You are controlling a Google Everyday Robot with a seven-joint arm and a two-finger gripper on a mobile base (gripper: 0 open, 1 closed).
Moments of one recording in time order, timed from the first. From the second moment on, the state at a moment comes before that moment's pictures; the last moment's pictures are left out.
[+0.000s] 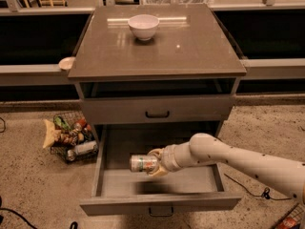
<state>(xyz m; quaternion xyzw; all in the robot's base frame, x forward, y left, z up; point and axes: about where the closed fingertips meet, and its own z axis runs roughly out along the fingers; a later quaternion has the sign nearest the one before) 0.543 0.005 0.478 -0.68 0.61 0.21 0.36</state>
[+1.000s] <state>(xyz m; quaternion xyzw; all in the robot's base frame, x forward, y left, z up) 0.524 -0.004 0.630 -0.73 0.57 0.17 0.35</state>
